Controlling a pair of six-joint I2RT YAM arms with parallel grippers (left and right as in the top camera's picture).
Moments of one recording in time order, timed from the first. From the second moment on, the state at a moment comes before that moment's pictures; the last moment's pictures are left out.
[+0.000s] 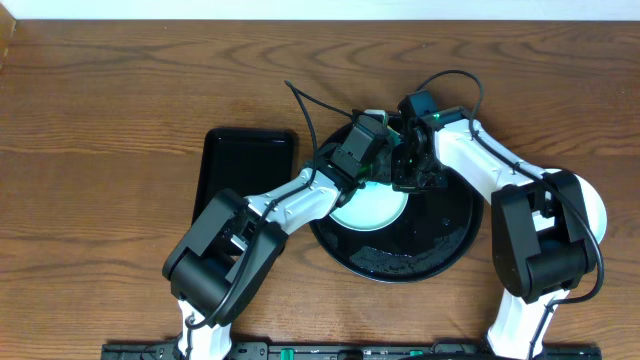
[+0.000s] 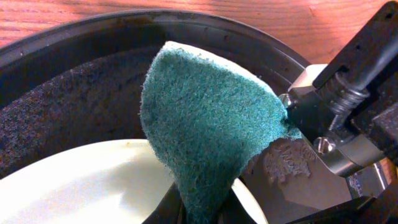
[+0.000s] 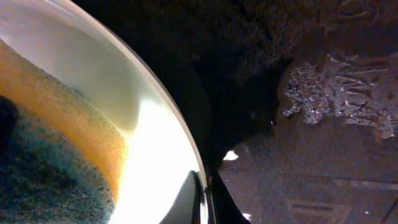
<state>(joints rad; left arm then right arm) -0.68 1.97 1.15 0.05 0.06 -0.57 0.33 2.00 1.34 -0.91 -0.12 0.34</state>
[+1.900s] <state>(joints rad) -0.64 1.99 1.19 -0.18 0.10 -0.65 0.35 1.99 1.33 -0.93 -0.15 0.34</state>
